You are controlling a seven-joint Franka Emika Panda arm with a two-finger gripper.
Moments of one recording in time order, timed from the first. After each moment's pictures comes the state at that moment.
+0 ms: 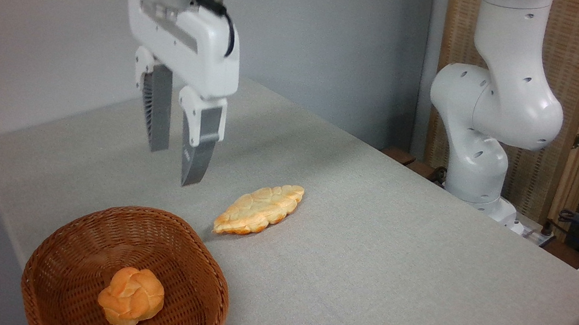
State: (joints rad) arm 0.01 0.02 -0.06 -1.65 -0.08 1.85 0.73
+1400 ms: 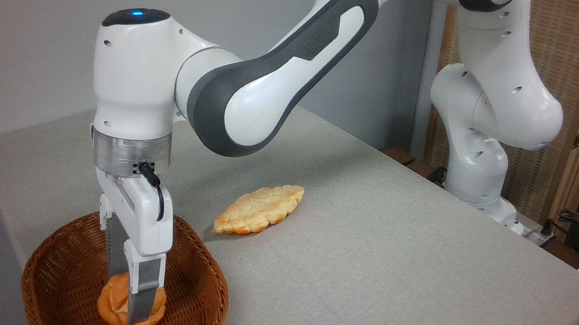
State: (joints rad) arm 0.00 0.32 -0.08 -1.72 0.10 2.28 0.73
